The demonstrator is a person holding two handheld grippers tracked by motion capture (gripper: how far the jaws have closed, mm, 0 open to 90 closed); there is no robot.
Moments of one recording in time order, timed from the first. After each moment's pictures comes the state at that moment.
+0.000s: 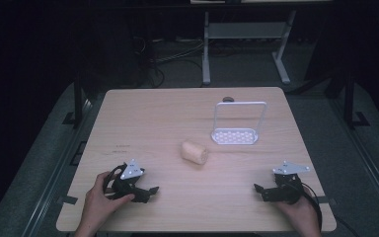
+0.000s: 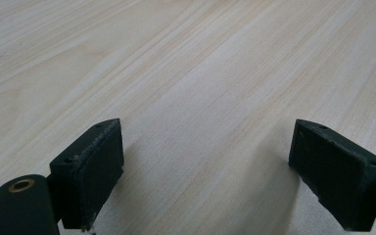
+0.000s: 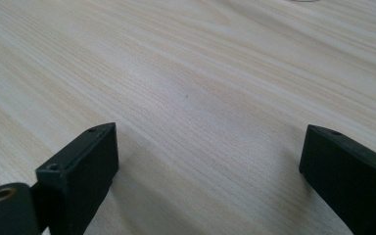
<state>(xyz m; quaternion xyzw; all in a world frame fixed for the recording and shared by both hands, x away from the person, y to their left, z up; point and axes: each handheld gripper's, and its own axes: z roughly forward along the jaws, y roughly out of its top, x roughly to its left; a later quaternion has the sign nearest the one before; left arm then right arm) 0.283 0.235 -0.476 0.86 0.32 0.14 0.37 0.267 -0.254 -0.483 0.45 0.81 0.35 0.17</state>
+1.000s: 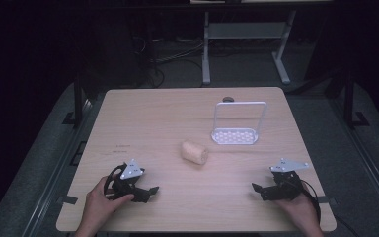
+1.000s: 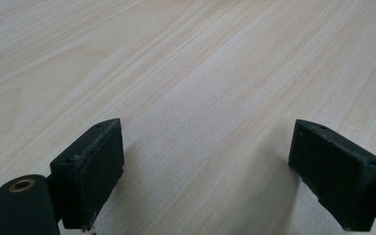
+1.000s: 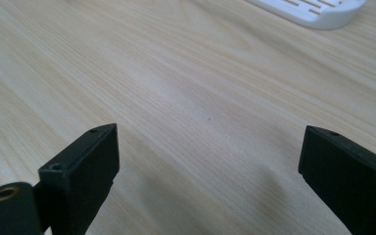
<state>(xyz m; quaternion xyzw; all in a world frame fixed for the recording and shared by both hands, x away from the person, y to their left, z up) 0.283 0.235 -0.476 0.86 0.32 0.14 0.37 0.268 -0.247 -0.465 0.42 0.82 0.36 0.16</state>
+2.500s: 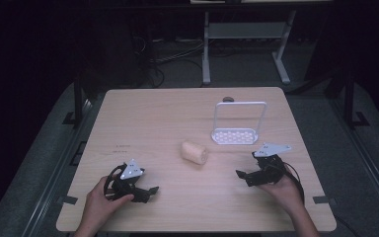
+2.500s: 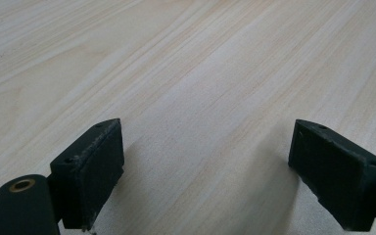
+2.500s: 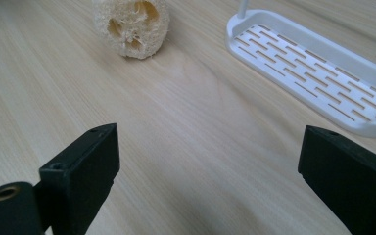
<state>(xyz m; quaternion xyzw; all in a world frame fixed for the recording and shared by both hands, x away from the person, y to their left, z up) 0.283 0.235 -0.476 0.86 0.32 0.14 0.37 0.308 -0.207 -0.441 0.36 0.84 0.39 0.15</state>
